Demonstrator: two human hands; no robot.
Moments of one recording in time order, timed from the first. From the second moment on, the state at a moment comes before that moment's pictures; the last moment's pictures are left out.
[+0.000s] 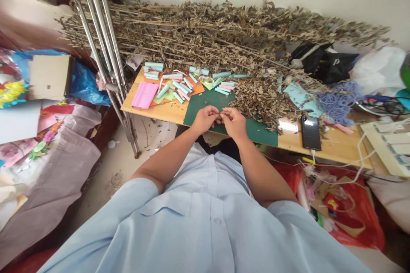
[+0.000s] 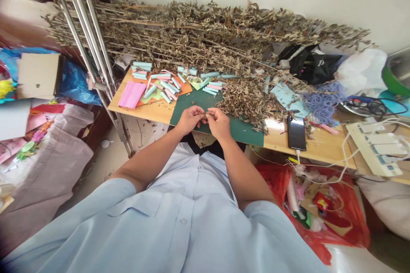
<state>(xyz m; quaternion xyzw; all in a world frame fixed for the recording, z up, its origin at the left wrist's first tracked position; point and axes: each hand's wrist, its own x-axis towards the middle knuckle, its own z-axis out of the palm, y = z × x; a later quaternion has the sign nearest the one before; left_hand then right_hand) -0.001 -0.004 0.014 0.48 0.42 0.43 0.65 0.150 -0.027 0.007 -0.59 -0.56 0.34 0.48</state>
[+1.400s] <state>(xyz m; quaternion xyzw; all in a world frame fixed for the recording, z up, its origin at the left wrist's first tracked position) -0.005 -0.004 0.008 0.50 0.41 0.42 0.63 0.146 -0.032 0.009 -0.59 -0.59 0.28 0.47</state>
